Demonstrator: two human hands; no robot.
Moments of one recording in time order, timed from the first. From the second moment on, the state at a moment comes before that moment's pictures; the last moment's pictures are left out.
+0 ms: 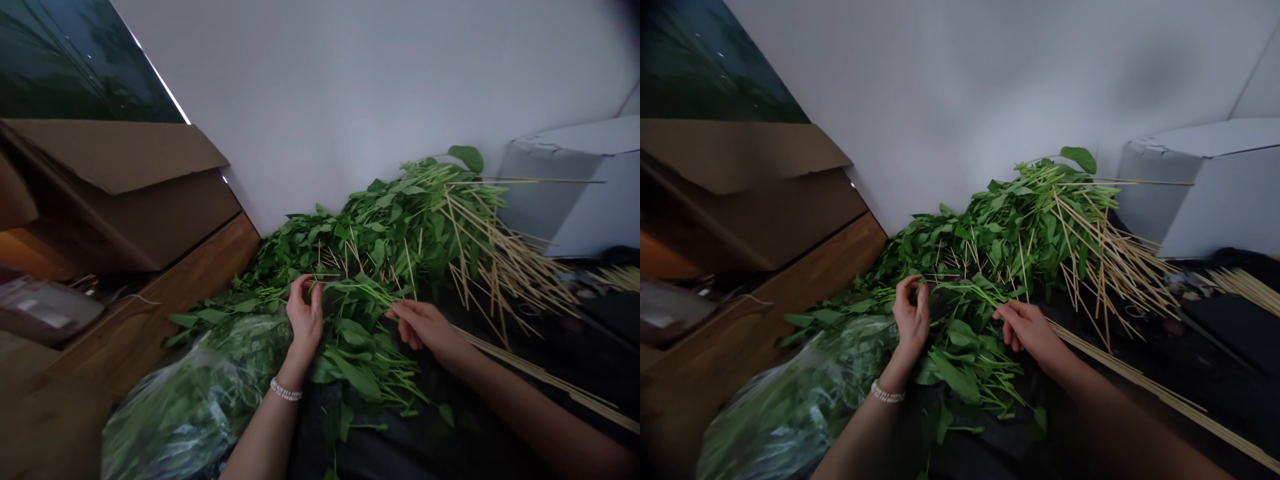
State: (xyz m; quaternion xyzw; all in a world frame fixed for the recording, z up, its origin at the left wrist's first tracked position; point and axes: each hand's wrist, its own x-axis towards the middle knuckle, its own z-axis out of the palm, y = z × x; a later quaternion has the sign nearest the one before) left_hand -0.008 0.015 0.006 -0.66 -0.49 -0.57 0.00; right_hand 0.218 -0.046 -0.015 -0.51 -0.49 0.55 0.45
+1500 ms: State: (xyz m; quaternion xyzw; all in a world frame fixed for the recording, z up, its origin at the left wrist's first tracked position) left_hand 0.007 0.014 0.012 -0.75 -0.47 -0.47 -0.01; right_hand 0.215 -0.052 -0.024 -0.51 -0.75 0.16 0.38
